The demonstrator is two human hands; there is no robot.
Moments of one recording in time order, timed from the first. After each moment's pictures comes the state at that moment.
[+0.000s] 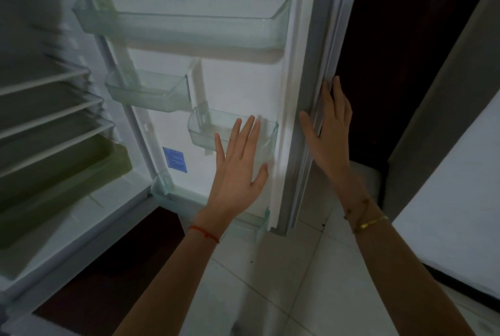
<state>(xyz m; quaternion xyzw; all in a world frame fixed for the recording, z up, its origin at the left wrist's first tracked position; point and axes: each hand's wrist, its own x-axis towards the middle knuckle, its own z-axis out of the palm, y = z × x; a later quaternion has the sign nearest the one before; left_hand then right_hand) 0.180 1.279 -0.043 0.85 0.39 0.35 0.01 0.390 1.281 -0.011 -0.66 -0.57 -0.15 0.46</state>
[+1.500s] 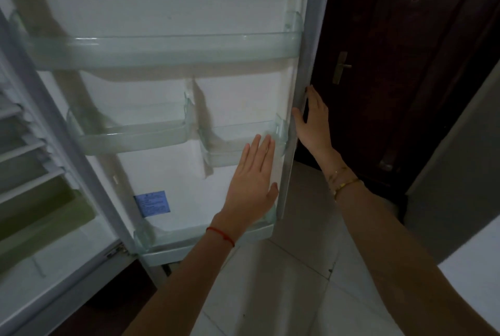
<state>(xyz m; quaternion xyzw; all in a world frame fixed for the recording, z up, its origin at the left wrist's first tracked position) 0.315 1.498 -0.052 0.88 0.40 0.24 -0.06 0.508 1.572 0.002 -0.65 -0.59 0.01 0.47</state>
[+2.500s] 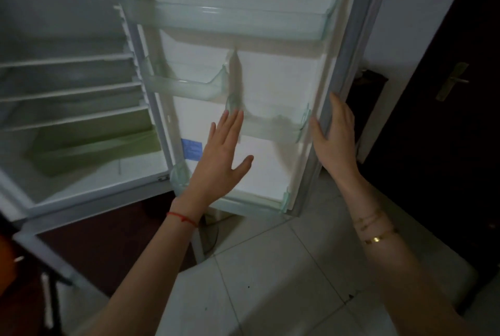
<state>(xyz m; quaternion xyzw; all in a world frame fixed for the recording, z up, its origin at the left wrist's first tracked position) 0.291 1.400 -0.035 0.74 0.56 0.37 -0.02 0.518 1.482 -0.005 -0.48 -0.71 0.04 0.51</state>
